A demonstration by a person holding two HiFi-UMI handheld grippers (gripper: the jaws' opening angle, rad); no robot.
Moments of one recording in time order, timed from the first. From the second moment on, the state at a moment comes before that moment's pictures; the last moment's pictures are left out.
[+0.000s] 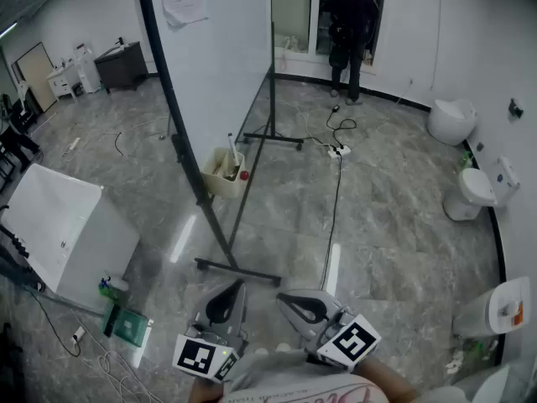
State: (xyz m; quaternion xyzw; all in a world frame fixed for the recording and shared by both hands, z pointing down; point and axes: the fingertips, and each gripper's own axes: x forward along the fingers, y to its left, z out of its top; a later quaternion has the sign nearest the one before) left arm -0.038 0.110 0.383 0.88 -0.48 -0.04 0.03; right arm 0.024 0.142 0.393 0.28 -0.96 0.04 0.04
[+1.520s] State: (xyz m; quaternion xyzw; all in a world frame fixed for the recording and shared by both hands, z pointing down) left arm -0.068 -0.094 0.383 0.90 -0.44 -0.03 0.03; right arm -0.015 -0.082 0.404 0.30 -0.95 0.06 0.04
